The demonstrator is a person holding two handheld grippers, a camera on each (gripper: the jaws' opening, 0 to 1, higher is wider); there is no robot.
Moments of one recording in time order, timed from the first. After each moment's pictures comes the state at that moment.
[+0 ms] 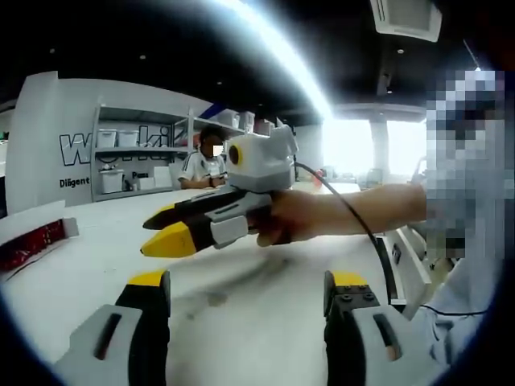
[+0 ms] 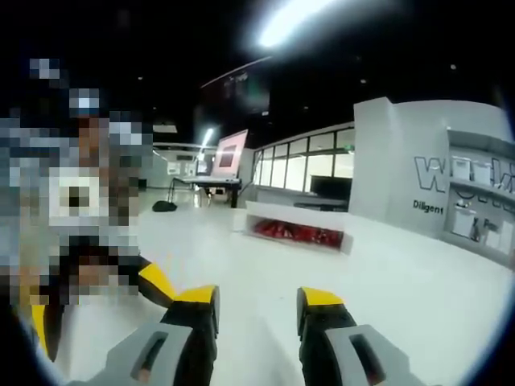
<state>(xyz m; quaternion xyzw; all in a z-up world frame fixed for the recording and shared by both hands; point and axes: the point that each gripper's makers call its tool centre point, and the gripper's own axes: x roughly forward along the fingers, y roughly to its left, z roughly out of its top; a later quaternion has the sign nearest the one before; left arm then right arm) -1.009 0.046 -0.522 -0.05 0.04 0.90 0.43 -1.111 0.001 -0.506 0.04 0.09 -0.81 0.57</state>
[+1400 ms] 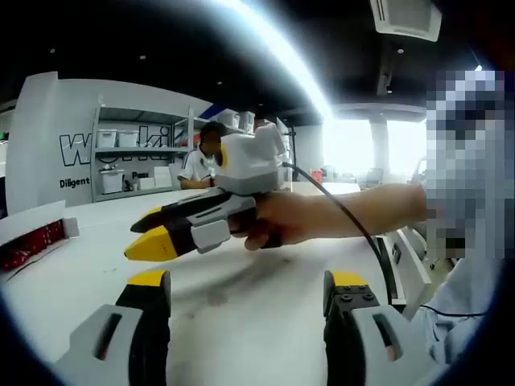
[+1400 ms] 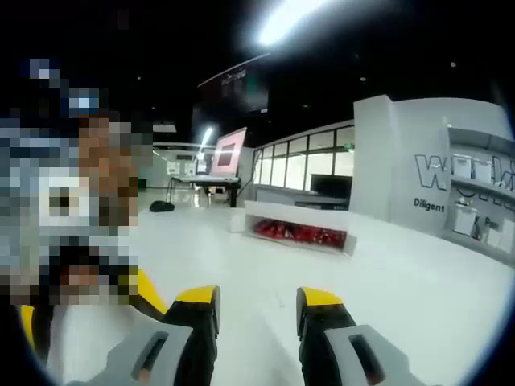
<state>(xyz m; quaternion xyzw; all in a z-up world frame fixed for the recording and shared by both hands) -1.009 0.045 -0.522 -0.05 0.04 0.90 0.43 -1.121 -0.015 -0.509 0.04 0.09 -0.81 0.57</state>
